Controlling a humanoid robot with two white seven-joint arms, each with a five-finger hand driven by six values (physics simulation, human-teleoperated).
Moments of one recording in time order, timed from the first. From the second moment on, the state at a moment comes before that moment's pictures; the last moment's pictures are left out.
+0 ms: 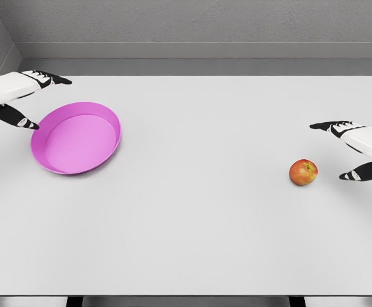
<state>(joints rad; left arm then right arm) -0.71 0.89 -0.61 -1.15 -0.20 -0.61 -0.43 -0.01 -1.03 0.19 -1.74 0.15 -0.22 0.28</state>
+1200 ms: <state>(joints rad) -0.71 0.89 -0.61 -1.15 -0.20 -0.61 -0.43 -0.27 -0.98 0.46 -1.73 0.15 -0.09 0.56</state>
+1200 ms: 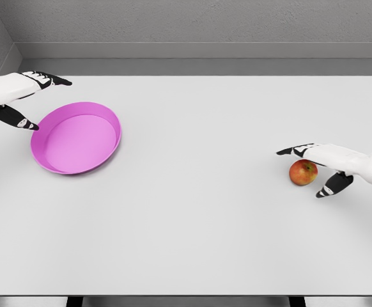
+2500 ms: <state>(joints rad) -0.71 0.89 -0.61 -1.15 -0.20 -0.61 -0.43 -0.31 -0.98 0.47 -1.73 0.16 -0.07 0.59</state>
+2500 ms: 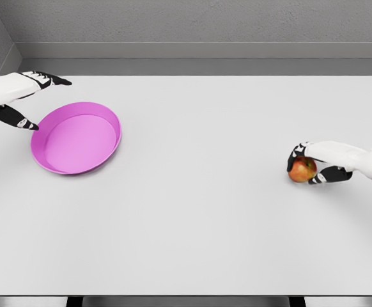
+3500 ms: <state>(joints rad) -0.71 0.89 -0.60 -1.15 -0.20 -0.61 -0.43 -0.45 -0.79 0.44 -1.75 0.16 -0.23 0.61</state>
